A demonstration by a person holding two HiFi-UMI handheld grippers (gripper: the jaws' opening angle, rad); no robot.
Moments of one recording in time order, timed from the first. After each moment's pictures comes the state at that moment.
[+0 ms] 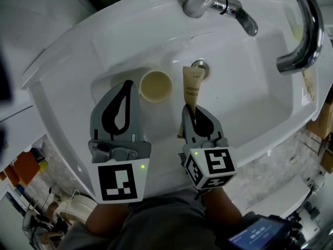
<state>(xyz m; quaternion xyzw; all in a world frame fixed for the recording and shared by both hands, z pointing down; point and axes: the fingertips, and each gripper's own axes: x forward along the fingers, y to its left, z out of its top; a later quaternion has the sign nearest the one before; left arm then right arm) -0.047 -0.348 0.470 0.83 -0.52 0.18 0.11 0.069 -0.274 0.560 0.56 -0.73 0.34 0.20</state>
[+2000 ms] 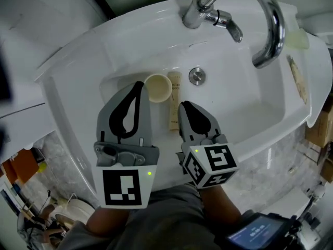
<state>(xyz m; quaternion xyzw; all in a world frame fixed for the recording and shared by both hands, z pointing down) -0.032 -0.336 0.410 0.84 -0.52 0.13 0.09 0.057 -0.286 0.514 0.54 -0.75 0.34 0.15</state>
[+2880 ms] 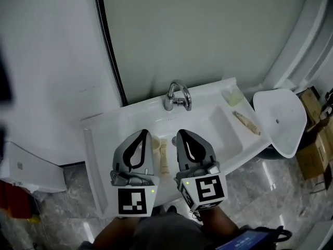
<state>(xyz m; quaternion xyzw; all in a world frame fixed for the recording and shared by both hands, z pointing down) -0.018 -0.216 0.183 0.84 -0.53 0.02 -0.08 0.067 -0.219 0.205 0.56 -0.83 -0.01 0.02</state>
